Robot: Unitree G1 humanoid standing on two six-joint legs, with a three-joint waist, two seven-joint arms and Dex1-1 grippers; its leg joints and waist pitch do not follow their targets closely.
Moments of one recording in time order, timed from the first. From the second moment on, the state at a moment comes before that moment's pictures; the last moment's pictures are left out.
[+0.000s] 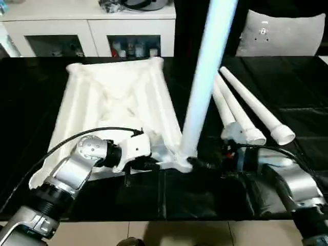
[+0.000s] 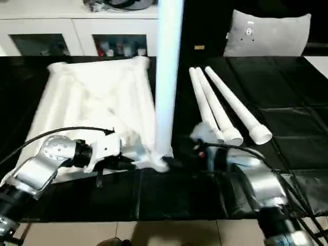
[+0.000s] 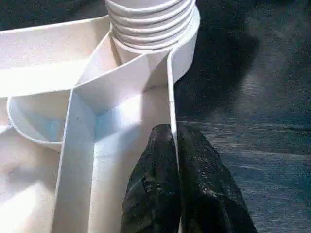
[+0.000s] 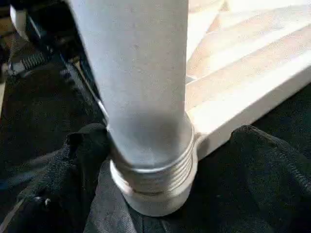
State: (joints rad) left arm -0.47 0.53 -0.40 0.25 -0.01 0.13 -1.16; right arm -0.34 -0.48 0.19 0.21 0.28 0.23 1.04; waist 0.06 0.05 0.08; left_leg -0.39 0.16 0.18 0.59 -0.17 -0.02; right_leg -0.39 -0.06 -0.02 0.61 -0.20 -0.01
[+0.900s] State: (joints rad) left arm -0.47 0.53 -0.40 0.24 0.00 0.12 -1.19; right arm -0.40 -0.42 0.23 0.30 0.25 0.21 1.13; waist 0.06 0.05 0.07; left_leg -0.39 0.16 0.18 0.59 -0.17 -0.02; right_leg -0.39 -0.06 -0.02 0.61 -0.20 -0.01
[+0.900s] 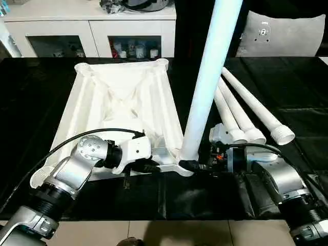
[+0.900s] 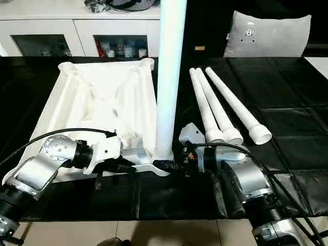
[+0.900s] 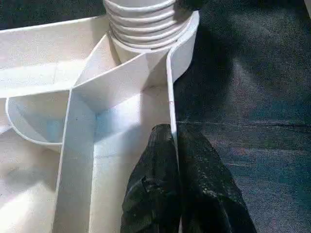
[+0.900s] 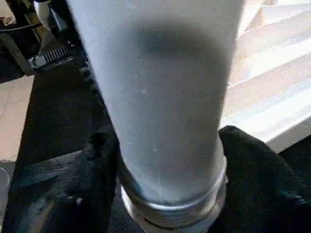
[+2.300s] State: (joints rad) left arm -0.44 0.27 -0.33 0.06 0.09 0.65 -0.70; right arm -0.38 -0.04 0.04 0.30 0.17 0.34 0.42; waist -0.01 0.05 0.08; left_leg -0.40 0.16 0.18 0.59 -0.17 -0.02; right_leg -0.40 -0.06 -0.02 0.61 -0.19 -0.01
